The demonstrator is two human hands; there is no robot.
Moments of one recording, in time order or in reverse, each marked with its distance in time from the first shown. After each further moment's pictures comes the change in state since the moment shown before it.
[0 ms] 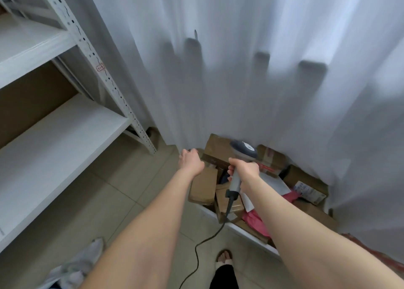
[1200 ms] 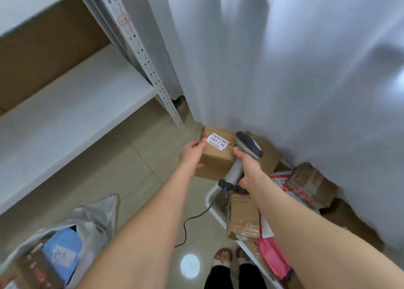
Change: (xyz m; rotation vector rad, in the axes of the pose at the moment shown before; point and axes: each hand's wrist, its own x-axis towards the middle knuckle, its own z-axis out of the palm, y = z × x) left_hand 0.146 -0.044 0.008 -1.089 0.123 -0.567; right_hand 0.165 -0.019 0.114 0.005 -0.205 0.281
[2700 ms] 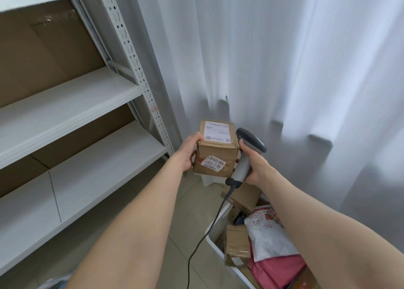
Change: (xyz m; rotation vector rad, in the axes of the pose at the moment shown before) left_hand -0.246 0.131 -0.071 -0.136 -0.373 0.286; right_hand -0.261 -0.089 -0.043 0.052 -0.382 -0.238
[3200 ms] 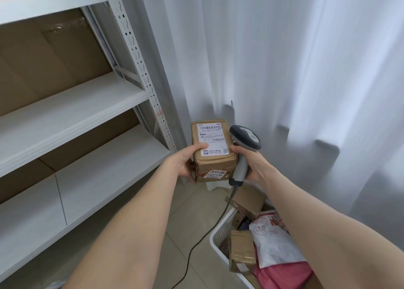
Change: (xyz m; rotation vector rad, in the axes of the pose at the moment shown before) left_hand -0.011 0.008 -0.031 0.054 -0.103 -0.264; right_hand -0.005 -0.009 0.027 -0.151 -0.042 -0.069
